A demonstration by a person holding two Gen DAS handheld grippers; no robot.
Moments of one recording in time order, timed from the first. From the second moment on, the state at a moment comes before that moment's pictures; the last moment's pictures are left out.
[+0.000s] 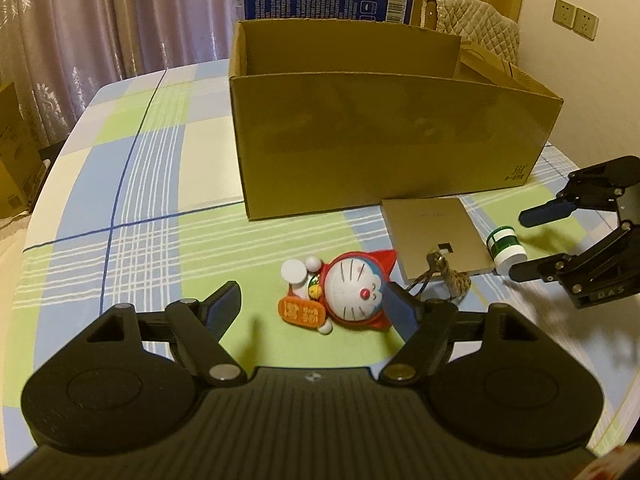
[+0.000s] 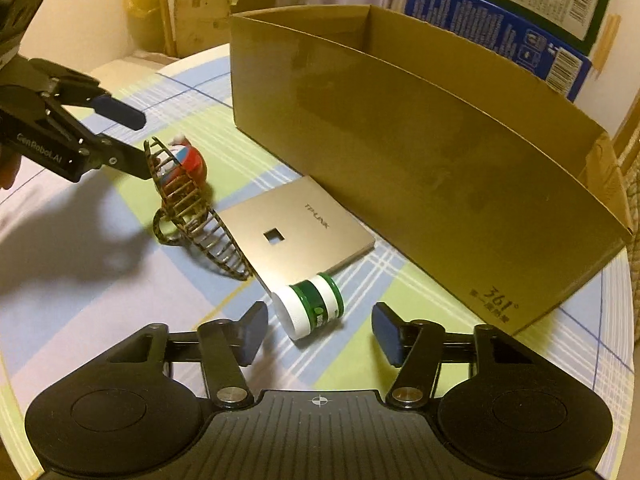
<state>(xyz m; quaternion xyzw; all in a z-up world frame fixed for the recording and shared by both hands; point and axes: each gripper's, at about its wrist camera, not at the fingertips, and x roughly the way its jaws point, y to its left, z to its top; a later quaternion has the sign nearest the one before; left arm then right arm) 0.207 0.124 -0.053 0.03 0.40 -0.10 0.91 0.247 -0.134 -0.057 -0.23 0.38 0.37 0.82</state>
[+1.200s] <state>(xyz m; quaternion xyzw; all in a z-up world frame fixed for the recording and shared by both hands) 0.233 0.118 -0.070 -0.02 0.42 -0.10 0.90 0.260 -0.134 -0.034 -0.16 0.40 0.32 0.84</state>
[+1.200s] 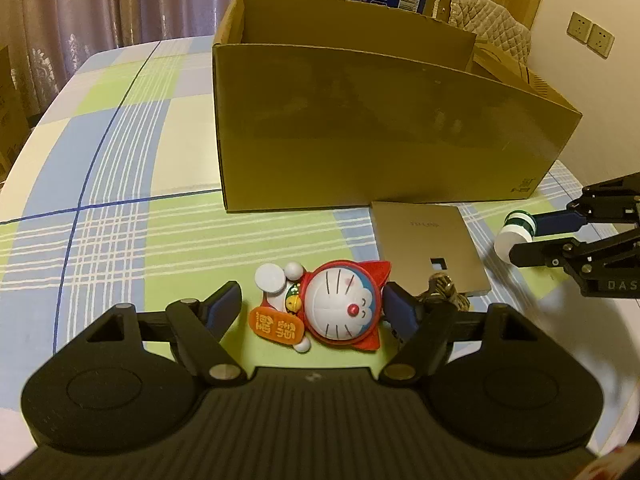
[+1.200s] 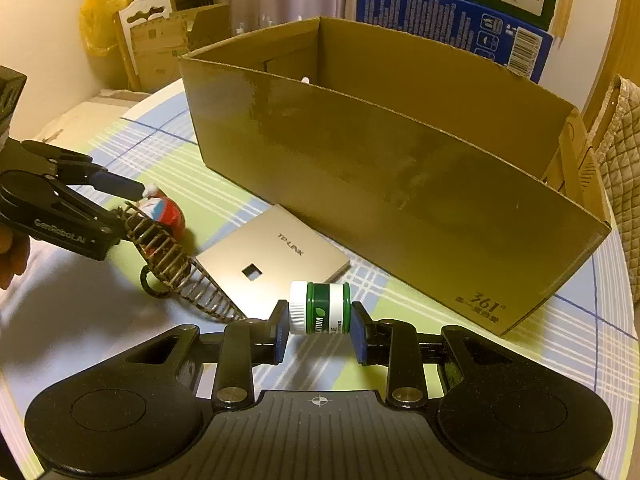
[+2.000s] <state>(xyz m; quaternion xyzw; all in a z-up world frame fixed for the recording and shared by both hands) 0.242 0.125 -0.077 -0.03 0.44 -0.11 0.89 0.258 -0.119 -0.027 -0.16 0.39 0.33 0.85</state>
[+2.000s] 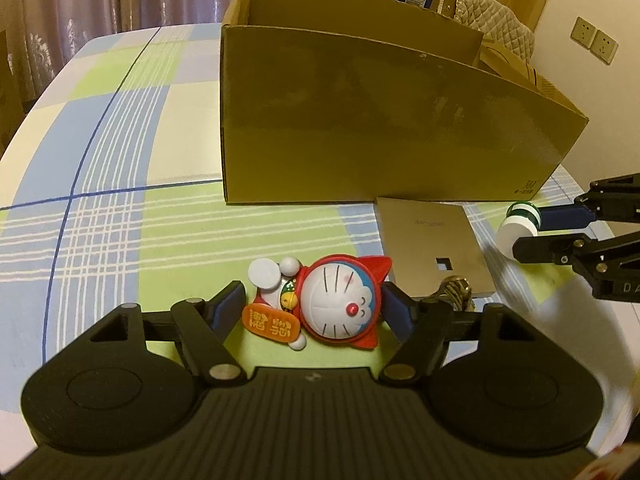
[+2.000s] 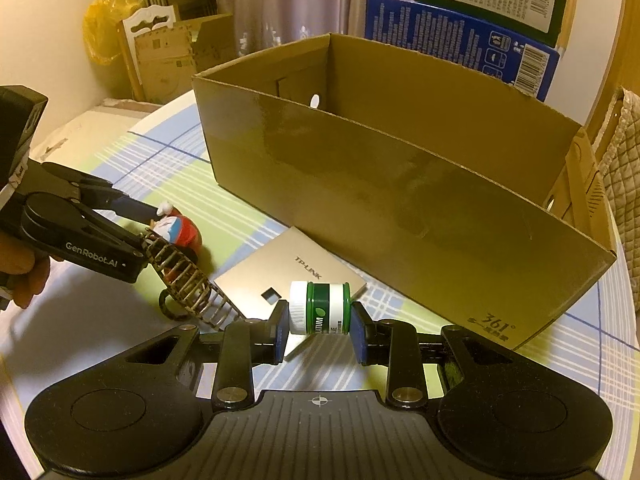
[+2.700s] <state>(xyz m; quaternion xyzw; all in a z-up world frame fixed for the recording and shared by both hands) 0.237 0.140 -0.069 -0.05 0.43 -0.09 0.90 0.252 -0.104 -0.016 -0.16 0.38 0.33 0.85</state>
